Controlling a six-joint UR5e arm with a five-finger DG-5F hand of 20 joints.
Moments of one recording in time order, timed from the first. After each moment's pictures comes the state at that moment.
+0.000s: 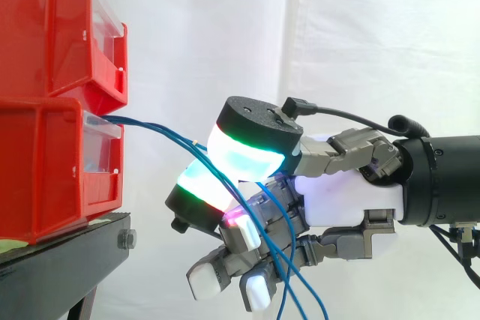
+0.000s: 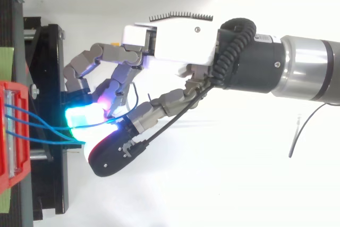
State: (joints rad) arm 0.10 -2.37 -1.09 -2.84 -1.39 -0.13
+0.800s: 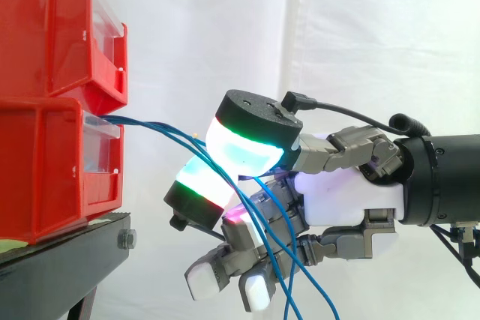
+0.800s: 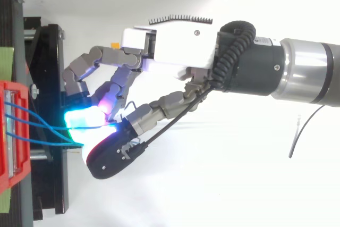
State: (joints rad) arm 0.11 -2.37 -1.09 -2.84 -1.39 -0.13
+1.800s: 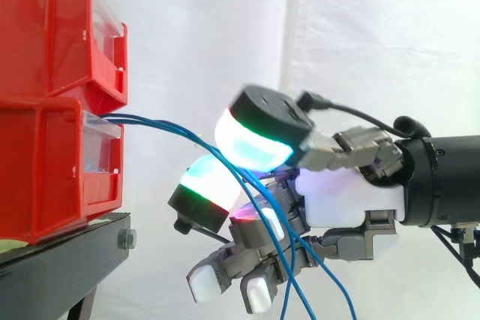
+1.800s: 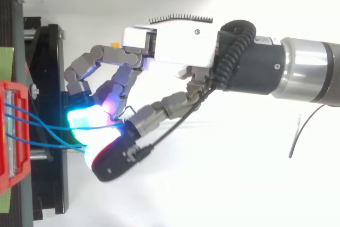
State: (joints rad) arm 0.10 -2.37 -1.09 -2.85 -1.39 -0.13
